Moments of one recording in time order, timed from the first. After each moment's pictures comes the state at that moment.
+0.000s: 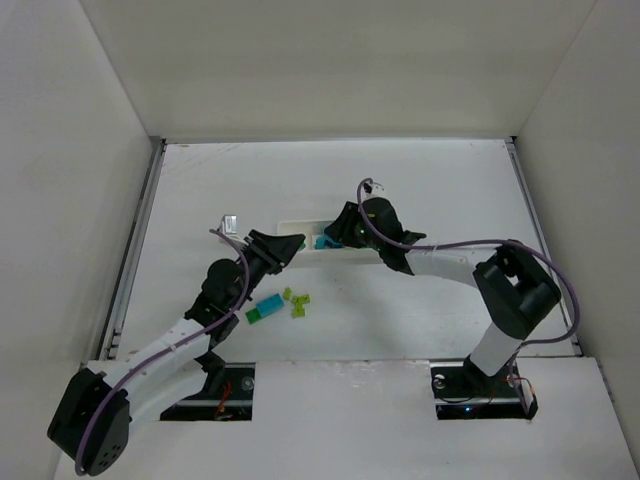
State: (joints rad) left arm -0.59 0.82 0.26 0.59 -0.04 -1.09; right arm 0.69 1.69 0.94 0.29 0.05 0.79
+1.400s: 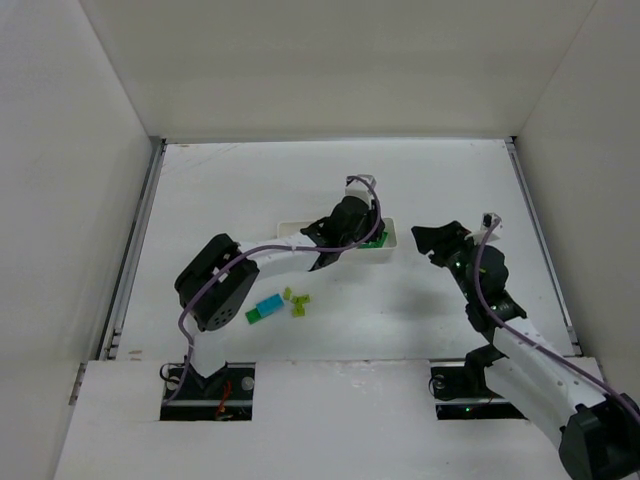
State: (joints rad) left arm -0.86 1.85 1.17 0.25 -0.18 -0.53; right arm 0.34 0.76 0.33 0.31 0.09 0.81
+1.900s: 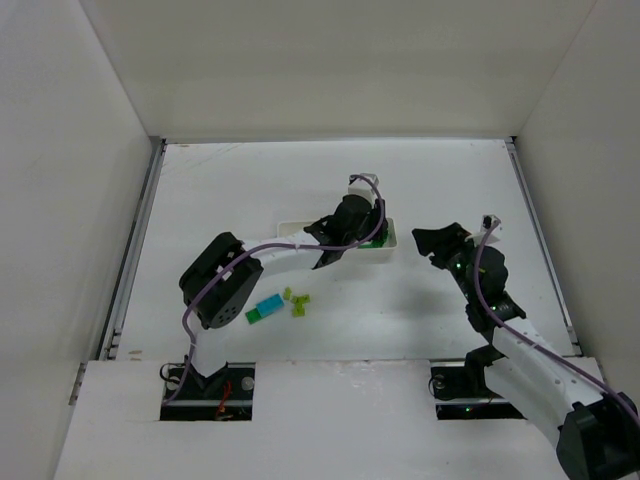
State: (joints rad) left arm -0.87 1.89 1.22 0.23 -0.21 -0.49; right arm 0.31 0.76 0.31 0.32 0.06 0.82
